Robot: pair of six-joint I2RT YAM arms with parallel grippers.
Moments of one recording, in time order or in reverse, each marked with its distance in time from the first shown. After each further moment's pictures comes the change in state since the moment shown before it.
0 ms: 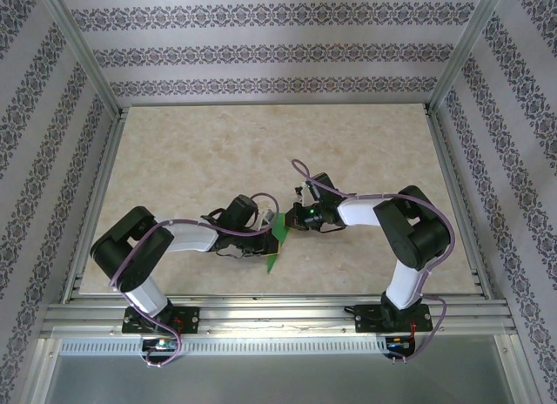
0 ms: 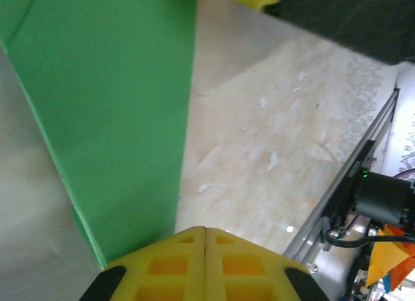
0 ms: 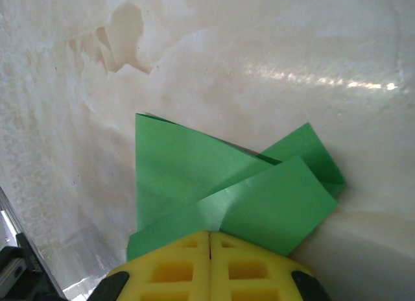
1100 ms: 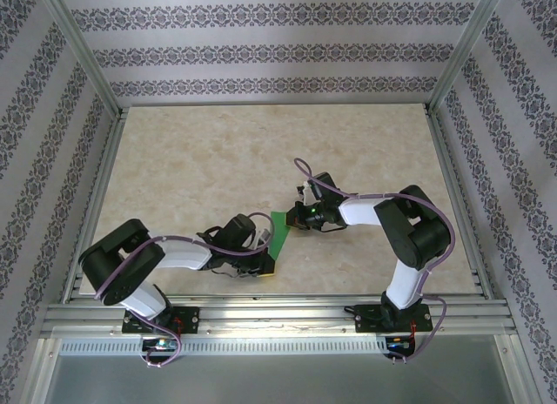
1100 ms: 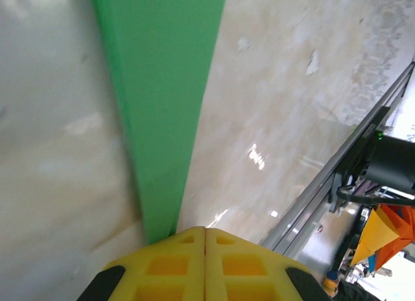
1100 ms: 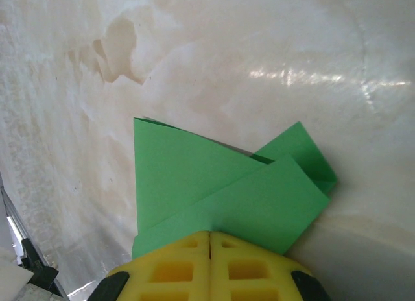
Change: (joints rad) left arm -0.108 -0.101 -0.166 0.034 -0.016 -0.144; right arm -0.017 0.000 -0.004 0.010 -0.005 0.014
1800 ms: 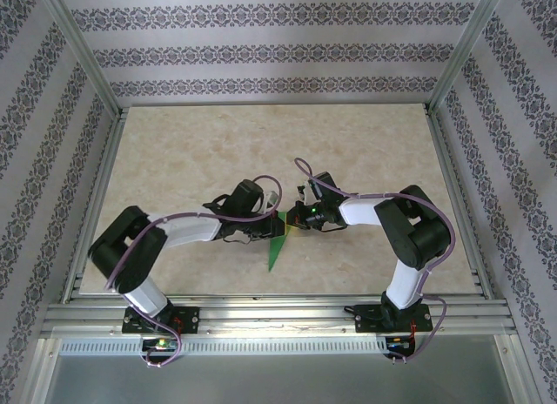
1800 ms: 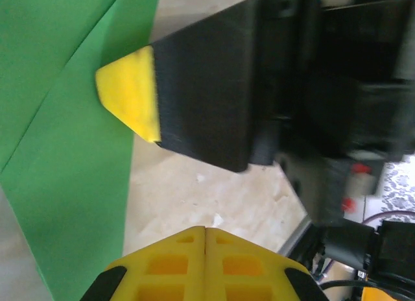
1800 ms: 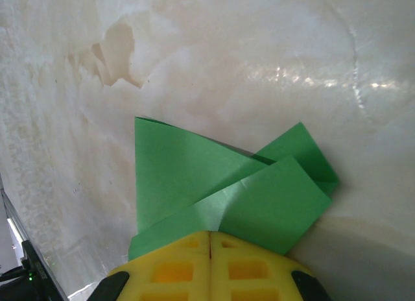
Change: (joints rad) left arm 0.114 0.119 0.332 -0.135 -0.072 0.122; right arm 0.000 0.000 0.000 0.002 0.001 0.003
